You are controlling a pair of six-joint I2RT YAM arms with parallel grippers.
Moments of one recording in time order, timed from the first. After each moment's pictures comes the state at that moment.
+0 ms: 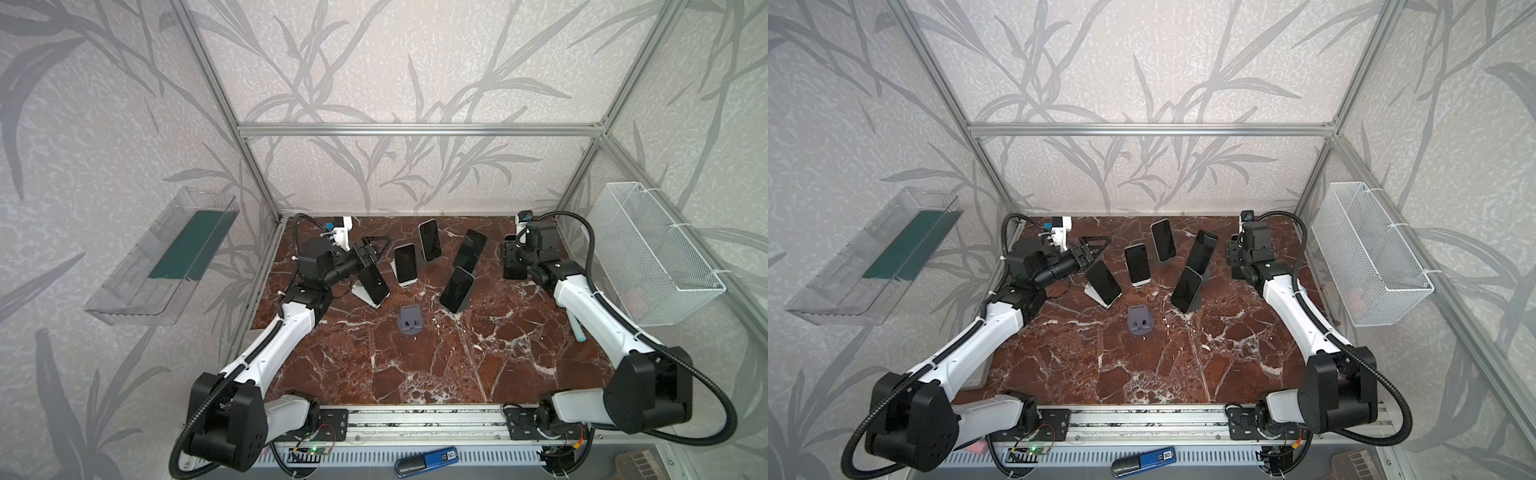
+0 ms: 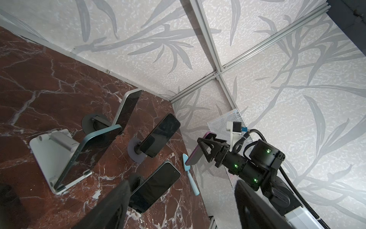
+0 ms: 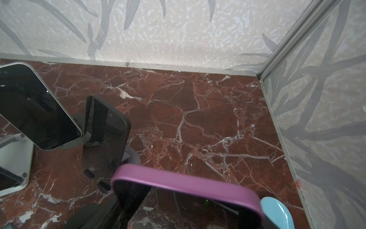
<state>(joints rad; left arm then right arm) -0.23 1.22 0.84 0.27 0.61 -0.93 0.16 1.40 1.10 -0.31 0.15 0.01</state>
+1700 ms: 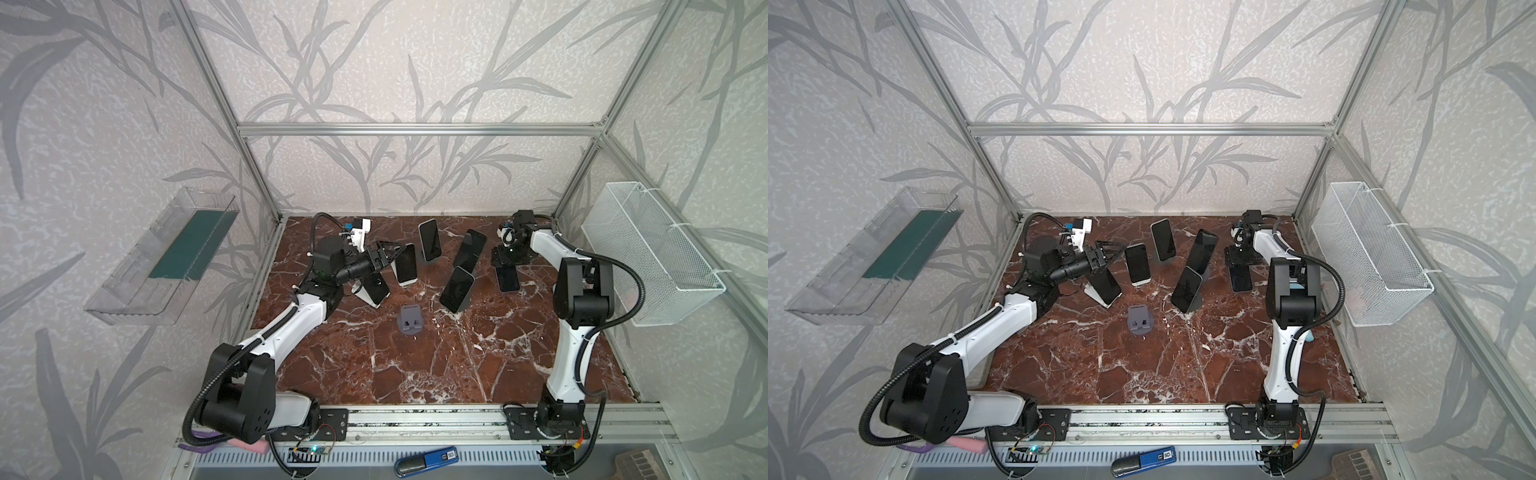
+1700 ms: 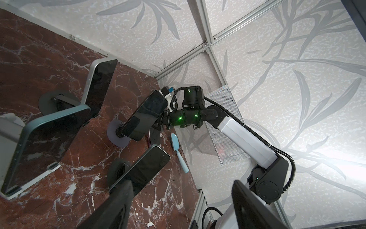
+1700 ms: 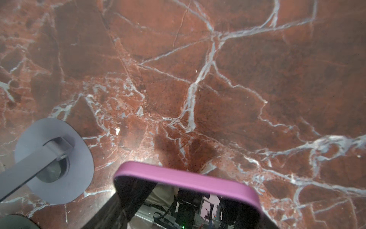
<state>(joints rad) -0.29 1.35 0.85 0.40 0.75 -0.96 -0.01 2.15 1.68 -0.76 -0.13 -0.12</state>
